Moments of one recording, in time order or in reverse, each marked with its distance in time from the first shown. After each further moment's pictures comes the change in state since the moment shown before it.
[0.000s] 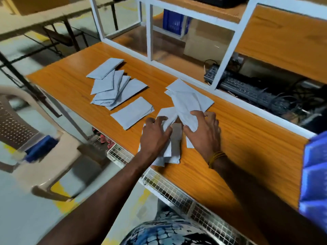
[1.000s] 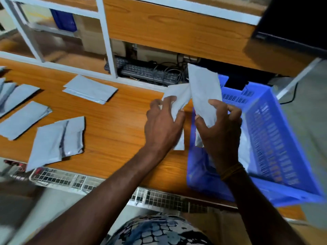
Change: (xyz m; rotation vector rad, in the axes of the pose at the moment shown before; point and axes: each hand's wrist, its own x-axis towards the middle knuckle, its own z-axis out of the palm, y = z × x) left_hand -0.191 0.295 0.145 -0.188 -0.106 0.393; right_hand -0.172 0.224 -0.251 -0.050 0.528 0.342
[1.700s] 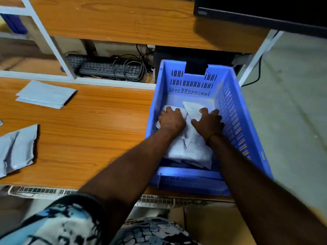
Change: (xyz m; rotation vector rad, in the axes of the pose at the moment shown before) left_hand 0.045 0.053 0.243 0.582 -0.520 -0.050; right_hand 0.072 0.229 0.034 -0.302 -0.528 0.360
